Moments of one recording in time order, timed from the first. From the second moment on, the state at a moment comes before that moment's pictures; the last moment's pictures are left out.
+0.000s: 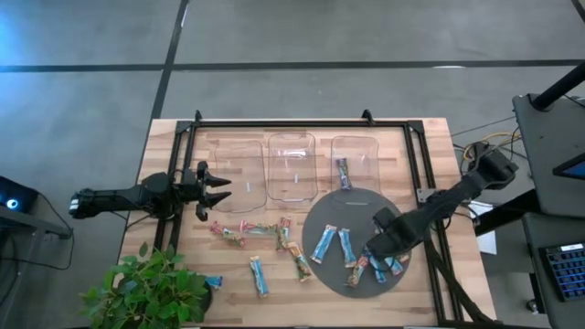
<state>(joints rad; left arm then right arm) 0.04 0.04 0.01 0.03 -0.09 -0.16 0.58 1.46 0.82 -1.07 0.05 1.61</state>
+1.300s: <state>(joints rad) 0.04 0.04 0.01 0.03 -0.09 -0.16 0.35 1.18 1.05 -0.84 0.47 1.50</state>
